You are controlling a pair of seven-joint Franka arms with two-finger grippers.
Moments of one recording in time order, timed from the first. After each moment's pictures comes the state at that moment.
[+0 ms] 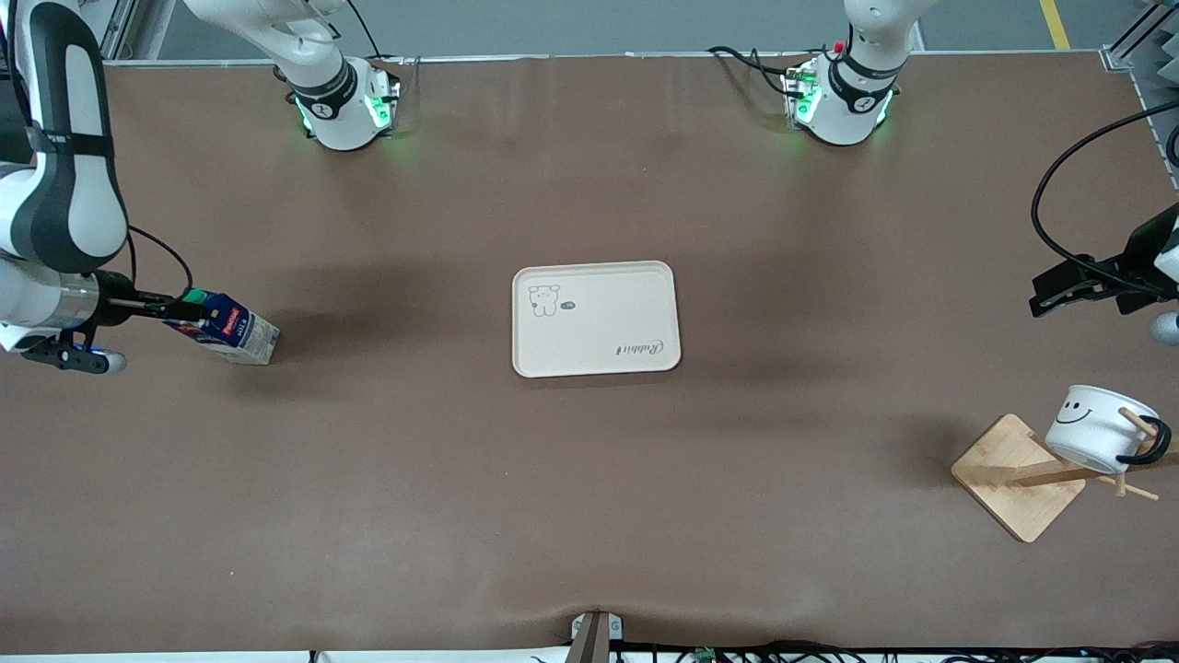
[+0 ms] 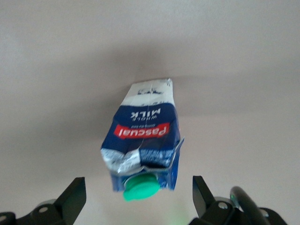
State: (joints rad) left arm 0.58 0.22 -0.69 -1.39 0.17 1.59 -0.11; right arm 0.12 0.23 -0.36 -1.84 0.09 1.73 -0.07
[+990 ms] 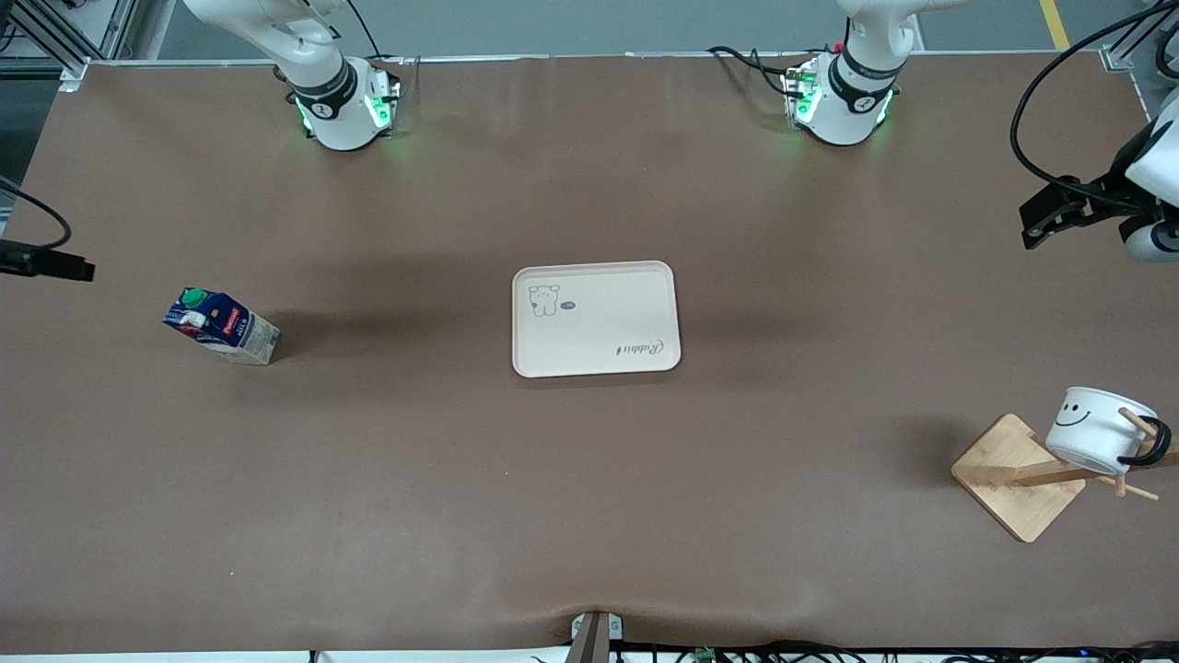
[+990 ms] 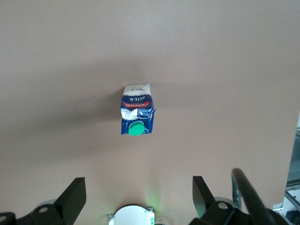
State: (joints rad) left arm 0.11 0.03 -0.20 -1.45 0.10 1.46 -0.10; right arm 0.14 0.28 -0.35 -1.23 -0.02 1.28 -0.07
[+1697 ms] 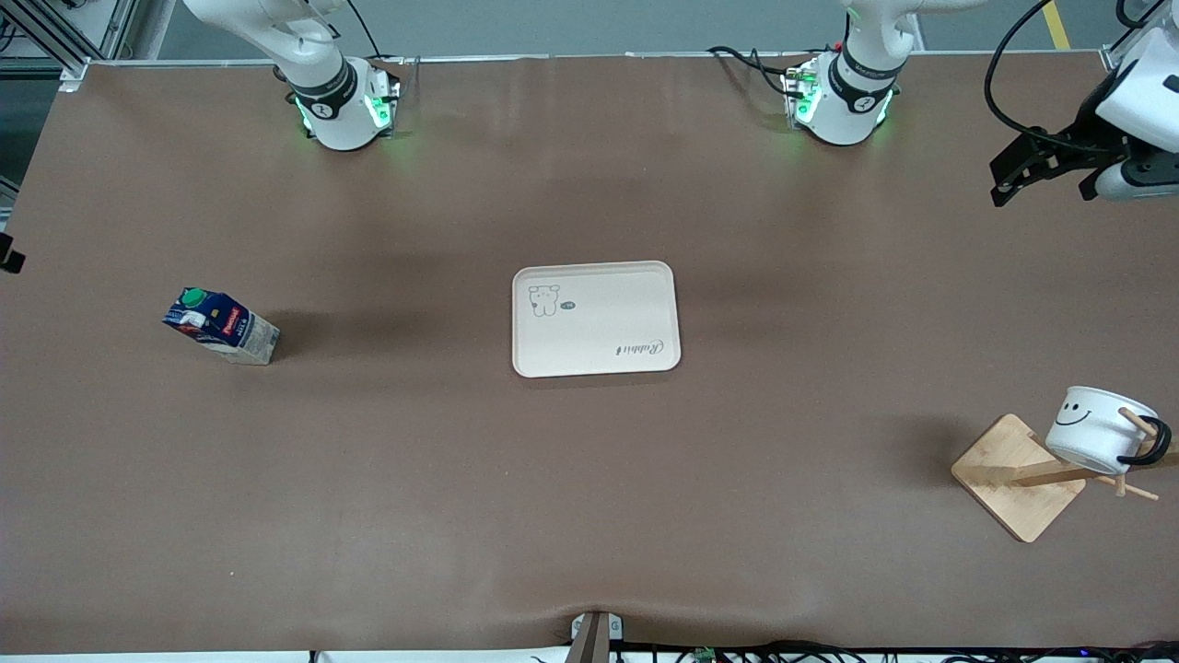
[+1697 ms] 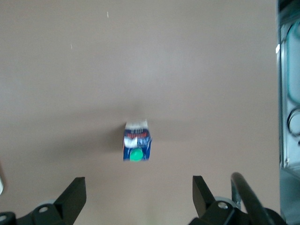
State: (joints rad) left arm -0.02 -0.16 -0.09 -1.69 0.04 1.55 -0.14; right arm 0.16 0.24 -0.35 -1.12 -0.04 1.38 -0.07
